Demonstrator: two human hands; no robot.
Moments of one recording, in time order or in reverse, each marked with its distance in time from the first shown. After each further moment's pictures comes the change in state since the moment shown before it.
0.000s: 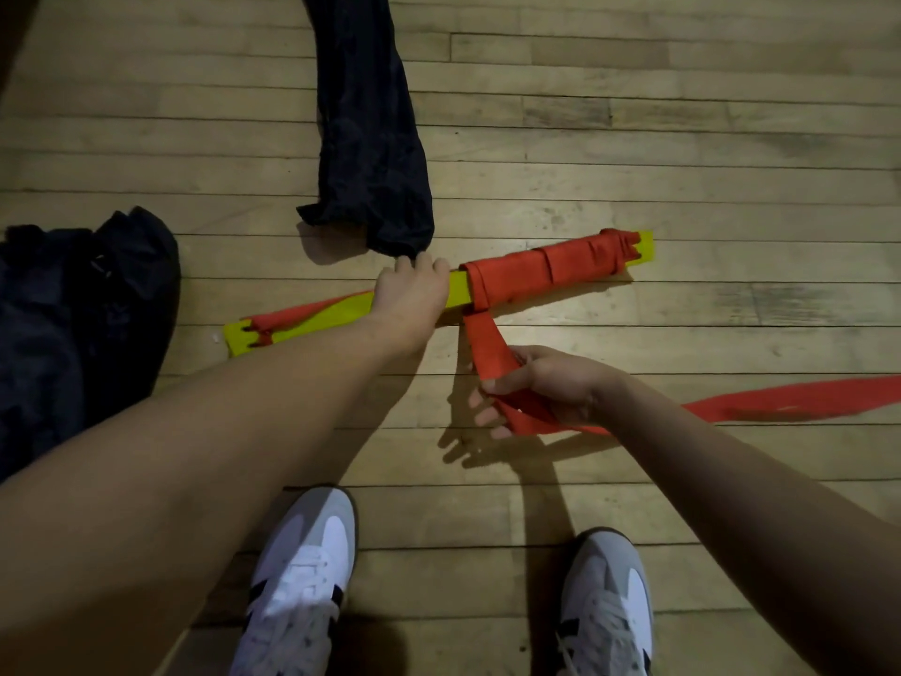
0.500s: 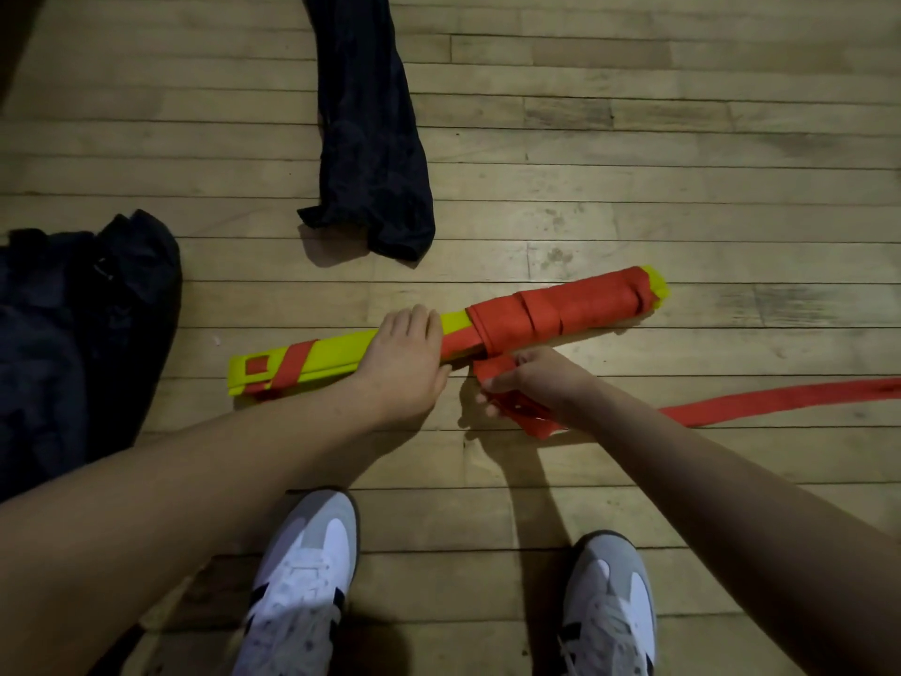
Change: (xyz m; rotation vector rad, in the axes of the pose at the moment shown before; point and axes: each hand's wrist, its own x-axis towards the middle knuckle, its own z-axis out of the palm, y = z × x) left_hand -0.051 -0.001 0.037 -0.020 0.007 0.170; right_hand 0.010 0.007 0.011 -0.134 0.334 -0.106
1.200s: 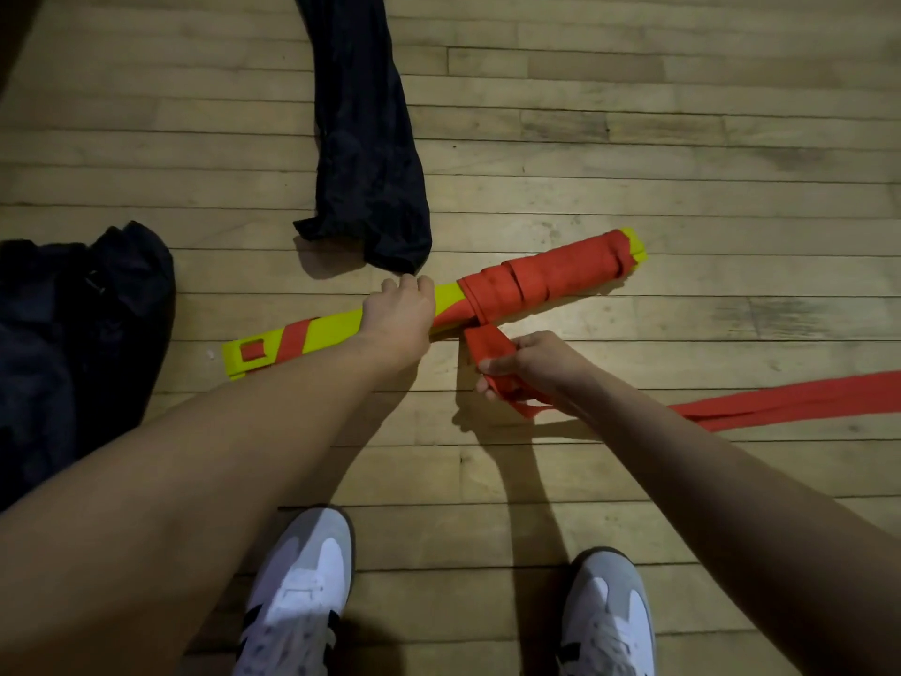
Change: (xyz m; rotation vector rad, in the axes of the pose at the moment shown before) left_hand 0.053 -0.017 -0.028 -0.096 -0.067 -0.218; right_hand 0.005 -0.027 -0.008 -0.027 0.051 -0.039
